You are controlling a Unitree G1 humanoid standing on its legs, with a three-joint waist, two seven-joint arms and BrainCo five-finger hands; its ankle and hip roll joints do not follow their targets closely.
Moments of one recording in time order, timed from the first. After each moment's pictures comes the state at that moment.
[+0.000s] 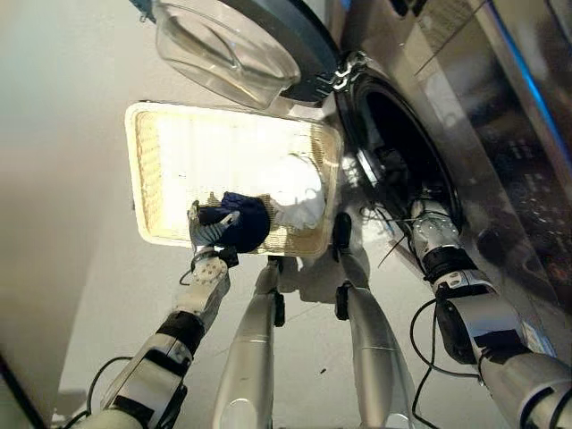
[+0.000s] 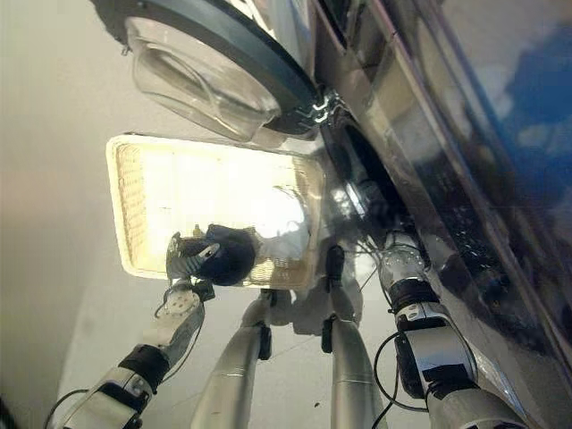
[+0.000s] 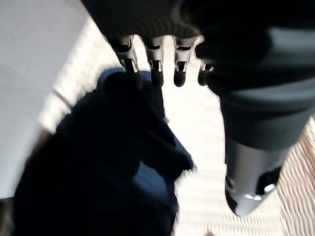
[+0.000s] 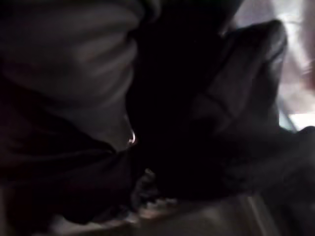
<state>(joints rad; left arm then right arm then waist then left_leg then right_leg) -0.44 0.35 -0.35 0.67 -0.53 -0.27 0.60 -0.91 -0.34 -0.11 0.83 1.79 -0.56 -0.29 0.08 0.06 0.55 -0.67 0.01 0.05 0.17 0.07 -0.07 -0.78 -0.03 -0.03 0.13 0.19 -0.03</state>
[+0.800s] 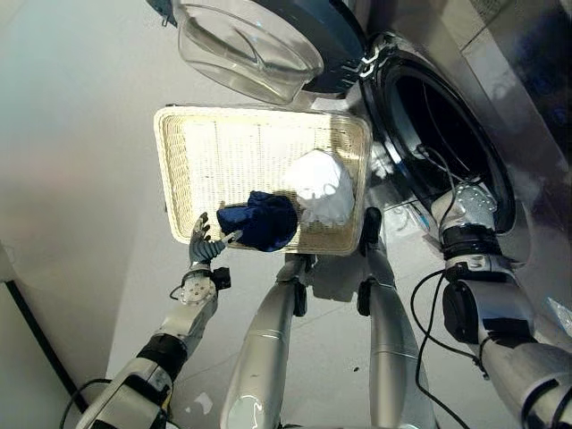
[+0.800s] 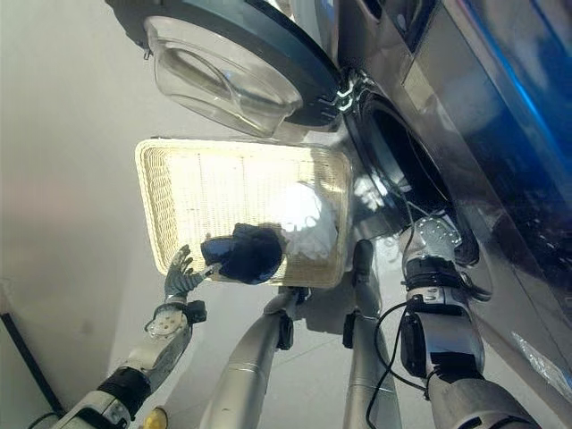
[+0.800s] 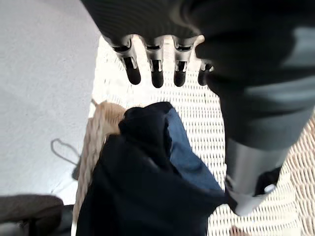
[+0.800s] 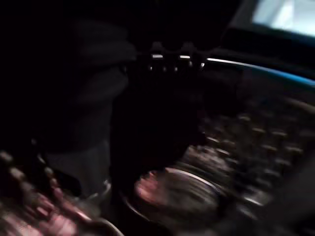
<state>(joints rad) -0.39 0.37 -0.42 0.66 -0.55 -0.25 0.48 -0.95 -0.31 -0.19 0.65 1.98 -0.73 -0.25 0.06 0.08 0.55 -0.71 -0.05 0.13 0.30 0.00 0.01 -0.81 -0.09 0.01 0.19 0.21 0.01</state>
